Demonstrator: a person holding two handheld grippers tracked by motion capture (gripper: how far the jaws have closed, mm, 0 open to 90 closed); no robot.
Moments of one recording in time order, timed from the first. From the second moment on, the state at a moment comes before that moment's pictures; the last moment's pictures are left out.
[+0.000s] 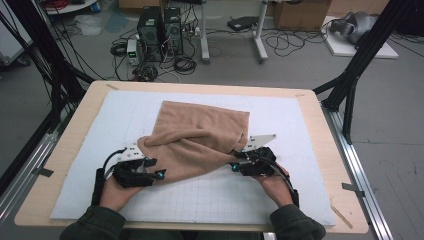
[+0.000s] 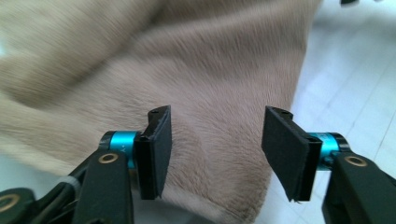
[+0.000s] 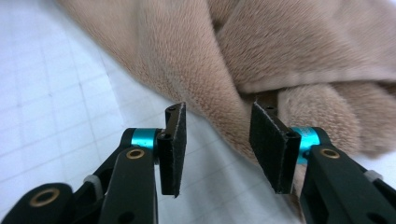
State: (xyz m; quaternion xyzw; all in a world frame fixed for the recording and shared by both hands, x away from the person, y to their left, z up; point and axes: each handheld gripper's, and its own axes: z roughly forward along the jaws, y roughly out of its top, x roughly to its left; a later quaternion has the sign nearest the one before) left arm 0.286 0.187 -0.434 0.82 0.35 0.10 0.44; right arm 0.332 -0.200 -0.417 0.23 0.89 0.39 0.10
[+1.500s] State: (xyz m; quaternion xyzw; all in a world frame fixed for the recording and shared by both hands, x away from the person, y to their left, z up) left arm 0.285 0.191 -0.408 0.84 0.31 0.06 0.45; right arm 0.324 -0.177 -0.383 0.22 0.89 0.39 0.10
